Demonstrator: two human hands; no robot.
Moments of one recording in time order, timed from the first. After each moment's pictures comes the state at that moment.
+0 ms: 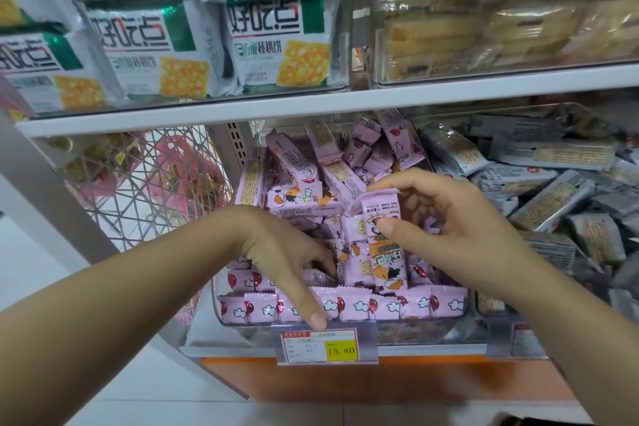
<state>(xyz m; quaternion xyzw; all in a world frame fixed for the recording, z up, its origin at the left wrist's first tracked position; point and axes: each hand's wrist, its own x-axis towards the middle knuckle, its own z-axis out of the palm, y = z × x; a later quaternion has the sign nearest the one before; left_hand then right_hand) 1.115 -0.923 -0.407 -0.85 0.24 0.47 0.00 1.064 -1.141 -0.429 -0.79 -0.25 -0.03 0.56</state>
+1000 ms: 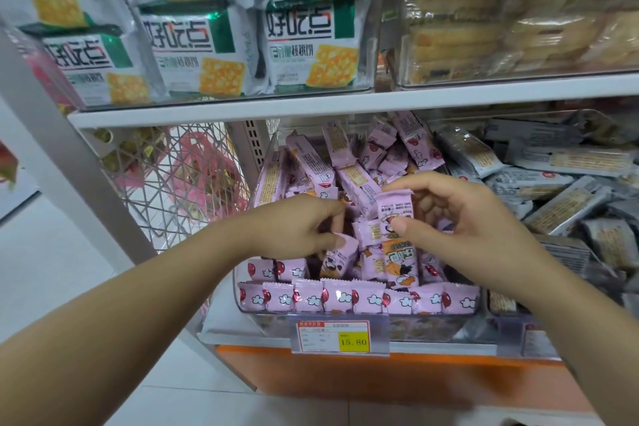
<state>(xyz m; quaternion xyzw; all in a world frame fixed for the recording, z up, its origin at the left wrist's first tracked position) 1.109 -0.913 -0.428 -0.93 0.26 0.17 -0.20 1.059 -1.137 -0.423 -0.82 -0.24 -0.03 0.53</state>
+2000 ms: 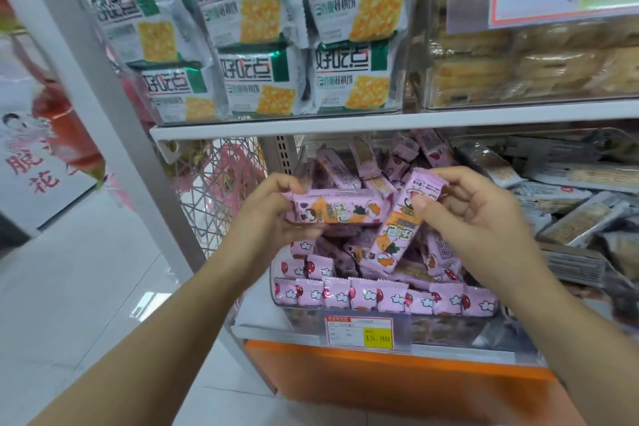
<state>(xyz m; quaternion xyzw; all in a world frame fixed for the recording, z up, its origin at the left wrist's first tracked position) 1.050 -0.884 -0.409 -0.67 -0.01 -0.01 -0.74 1.051 -1.113 -0.421 -0.71 -0.18 -0.10 0.67</state>
